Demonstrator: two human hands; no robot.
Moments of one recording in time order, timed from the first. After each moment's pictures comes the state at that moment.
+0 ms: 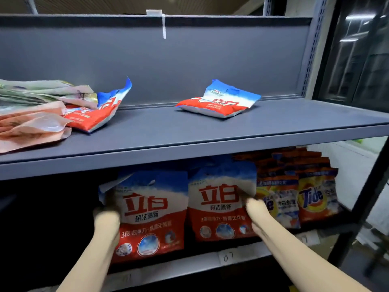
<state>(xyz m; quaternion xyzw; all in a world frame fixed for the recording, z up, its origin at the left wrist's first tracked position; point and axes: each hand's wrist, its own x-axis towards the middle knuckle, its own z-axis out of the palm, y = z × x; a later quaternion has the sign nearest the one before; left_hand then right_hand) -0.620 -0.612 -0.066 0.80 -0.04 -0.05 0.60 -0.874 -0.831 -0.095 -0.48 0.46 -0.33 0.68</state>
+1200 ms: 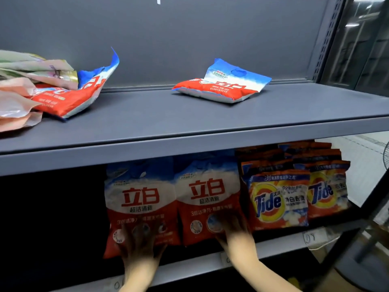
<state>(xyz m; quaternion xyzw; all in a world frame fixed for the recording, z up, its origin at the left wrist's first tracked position) -0.671 -0.621 -0.205 0.91 -0.39 0.00 0.16 -0.856 -0.789 -0.196 -0.91 0.35 -0.21 0.04</state>
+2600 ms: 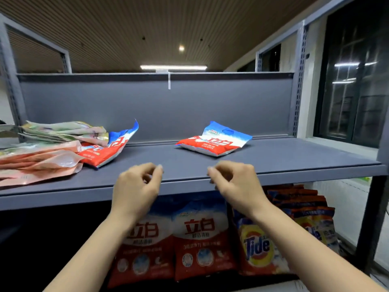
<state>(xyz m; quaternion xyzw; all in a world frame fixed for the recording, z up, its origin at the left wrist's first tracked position) -0.737 -0.618 0.092 0.72 -0.42 0.23 0.50 -0.904 -0.766 0.095 -0.84 0.14 -0.47 0.22</state>
